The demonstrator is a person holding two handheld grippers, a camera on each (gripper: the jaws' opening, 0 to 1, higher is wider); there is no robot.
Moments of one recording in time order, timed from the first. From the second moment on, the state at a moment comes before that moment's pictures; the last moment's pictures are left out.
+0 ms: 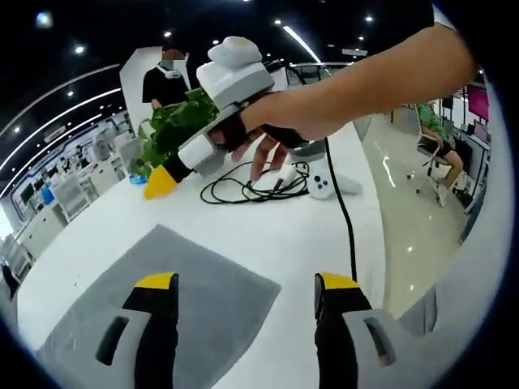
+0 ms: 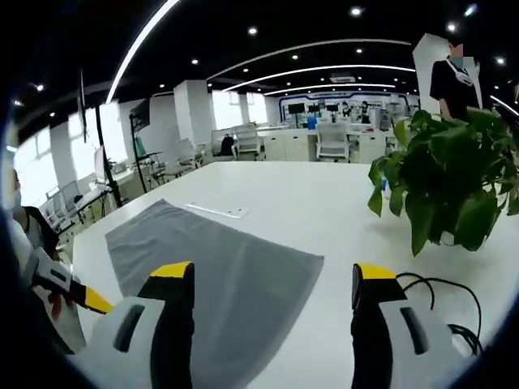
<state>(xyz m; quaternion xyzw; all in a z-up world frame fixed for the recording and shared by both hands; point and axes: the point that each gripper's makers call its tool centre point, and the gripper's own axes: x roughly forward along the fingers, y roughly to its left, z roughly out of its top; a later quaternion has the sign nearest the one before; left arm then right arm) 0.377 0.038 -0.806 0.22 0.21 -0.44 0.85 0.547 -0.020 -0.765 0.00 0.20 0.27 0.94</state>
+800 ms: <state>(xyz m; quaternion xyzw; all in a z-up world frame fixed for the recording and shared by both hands) 0.393 0.020 -0.852 0.24 0.23 -0.47 0.82 0.604 -0.026 -0.820 0.00 0.26 0.24 0.93</state>
